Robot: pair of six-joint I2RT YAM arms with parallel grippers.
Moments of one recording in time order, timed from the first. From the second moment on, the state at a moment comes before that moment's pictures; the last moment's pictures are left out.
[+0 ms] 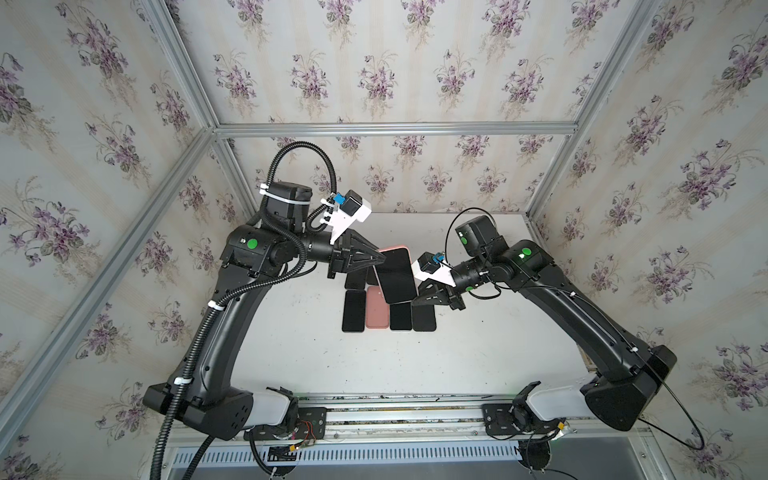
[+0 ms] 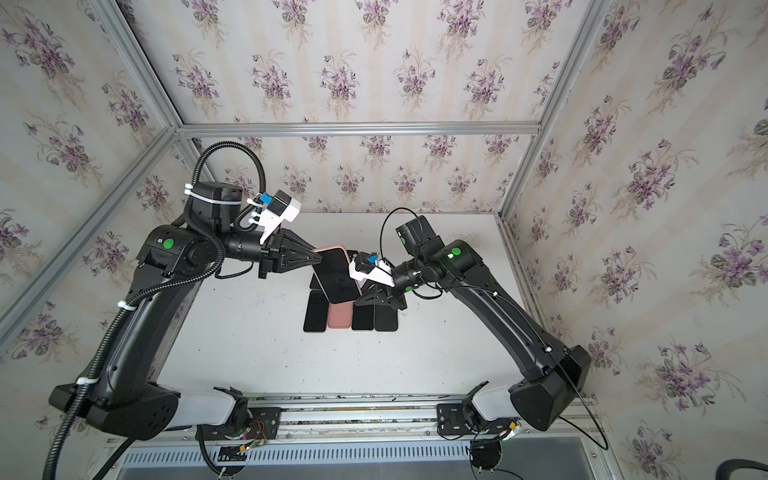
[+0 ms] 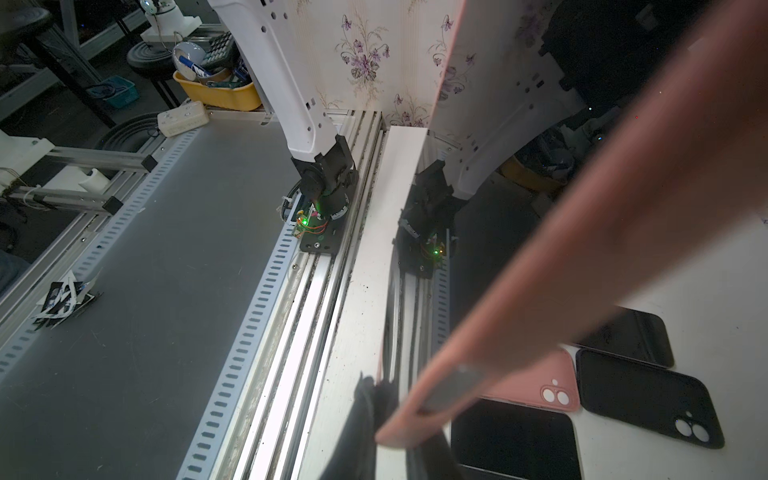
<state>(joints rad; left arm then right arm) -0.33 1.39 1.83 -1.09 1.13 0.34 0.59 1.39 1.51 -1.06 -0.91 -0.80</state>
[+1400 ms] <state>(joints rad) -0.22 1.55 1.42 0.42 1.09 -1.36 0.61 0.91 0.91 -0.28 -0.33 -0.43</state>
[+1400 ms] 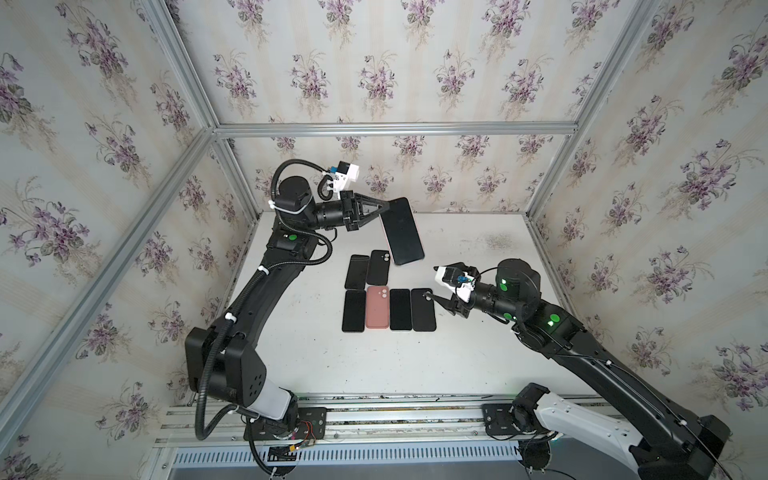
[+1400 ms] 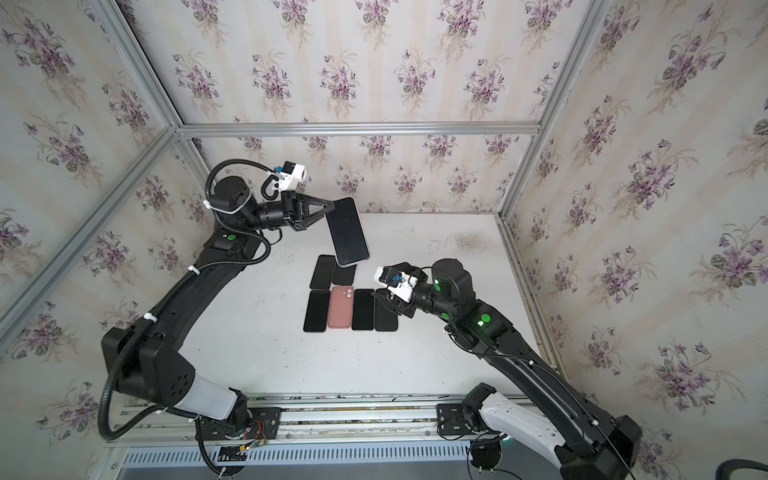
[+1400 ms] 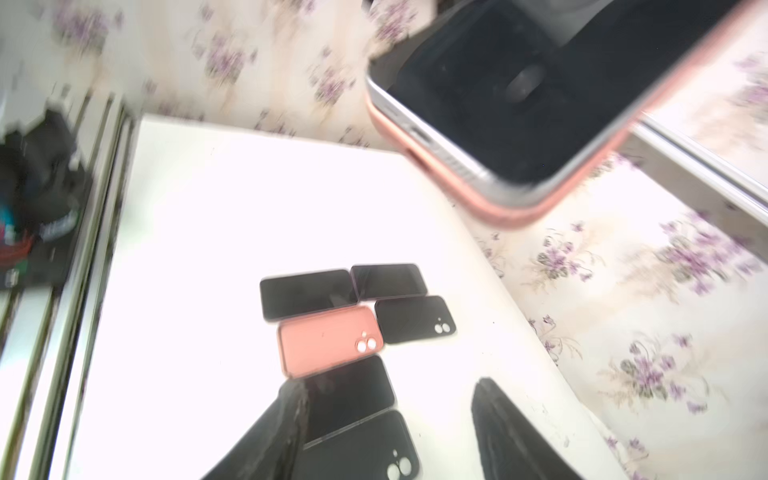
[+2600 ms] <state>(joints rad) -0.24 1.59 1.31 0.94 0.94 -1.83 0.59 1.17 0.81 0.76 -0.46 0.80</state>
